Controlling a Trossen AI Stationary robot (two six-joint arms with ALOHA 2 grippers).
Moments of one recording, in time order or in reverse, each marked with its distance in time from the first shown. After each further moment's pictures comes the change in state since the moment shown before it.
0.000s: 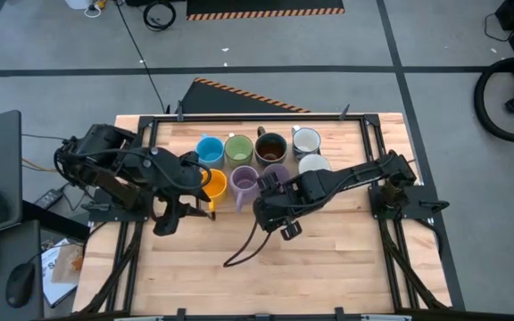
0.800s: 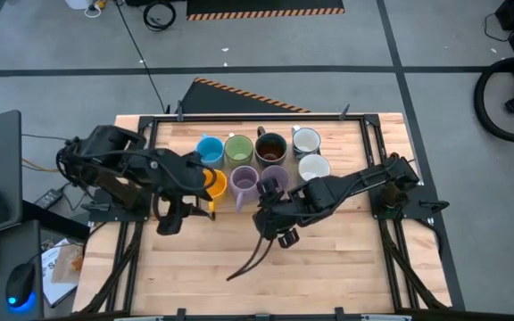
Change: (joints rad) left arm 0.006 0.017 0.000 -0.015 0.001 0.016; right arm 0.065 -0.006 0.035 0.060 0.070 0.043
